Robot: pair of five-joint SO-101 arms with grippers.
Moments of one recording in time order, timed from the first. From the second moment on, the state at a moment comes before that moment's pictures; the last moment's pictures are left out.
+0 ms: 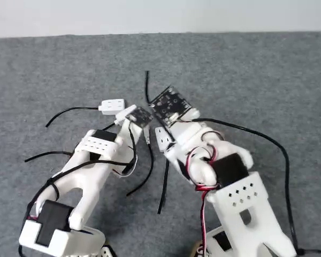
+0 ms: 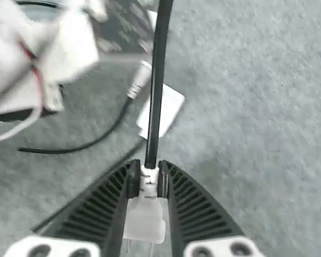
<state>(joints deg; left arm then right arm) 12.1 -2.8 43.2 59.6 -14.5 -28.2 -43.8 33.7 70.9 17.3</state>
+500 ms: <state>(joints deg) 19.2 -19.3 57.6 56.6 -23.8 -29.2 -33.2 33.7 66.5 12.7</state>
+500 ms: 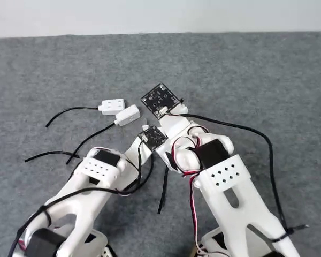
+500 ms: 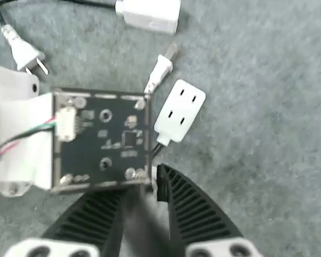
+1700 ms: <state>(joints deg) -19.3 -20.9 58.5 41.3 -7.4 -24.4 -7.6 33.7 34.9 -0.8</state>
